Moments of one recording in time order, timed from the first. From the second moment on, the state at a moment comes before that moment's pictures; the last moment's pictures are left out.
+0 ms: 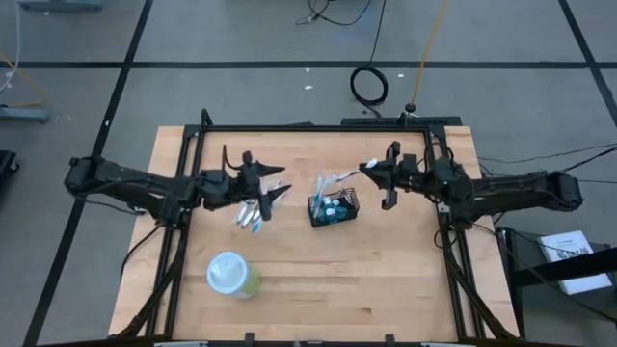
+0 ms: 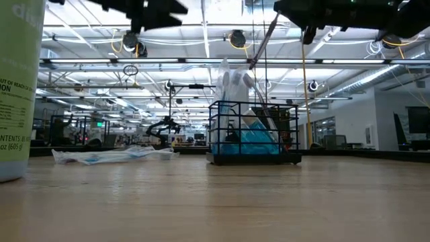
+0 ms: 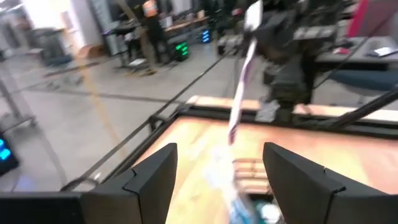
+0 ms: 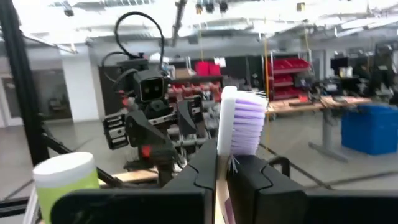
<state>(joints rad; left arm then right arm) -0.09 1.11 0.71 0.30 -0.43 0.03 -0.14 0.91 0.43 0.74 0.02 0.09</state>
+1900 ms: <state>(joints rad) -0.04 1.10 0.61 0.28 -0.55 -0.11 -0.17 1.06 0.41 0.44 -0.03 0.17</state>
